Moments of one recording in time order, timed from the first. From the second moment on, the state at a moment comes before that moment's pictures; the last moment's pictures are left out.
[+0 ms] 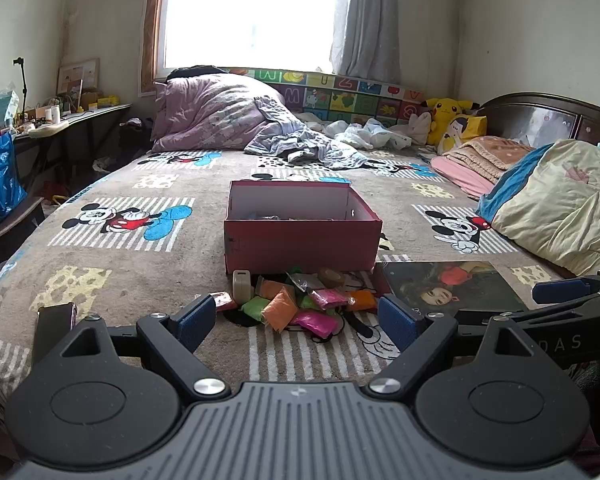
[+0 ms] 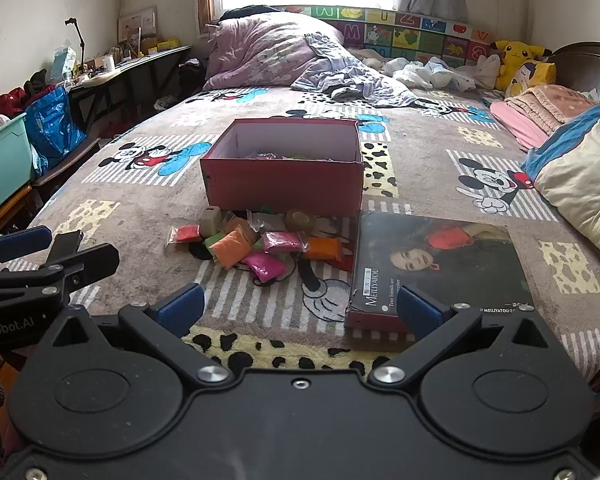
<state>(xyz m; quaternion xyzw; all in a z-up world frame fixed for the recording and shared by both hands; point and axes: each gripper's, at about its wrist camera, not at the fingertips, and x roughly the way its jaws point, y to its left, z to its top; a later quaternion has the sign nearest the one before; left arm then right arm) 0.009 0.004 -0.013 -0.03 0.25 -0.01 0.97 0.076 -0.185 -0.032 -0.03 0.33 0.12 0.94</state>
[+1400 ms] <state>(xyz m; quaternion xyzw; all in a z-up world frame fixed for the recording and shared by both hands) 0.110 0.032 -0.104 -0.04 0.32 -0.03 0.95 0.168 -0.193 -0.117 -0.01 0.34 0.18 0.92</state>
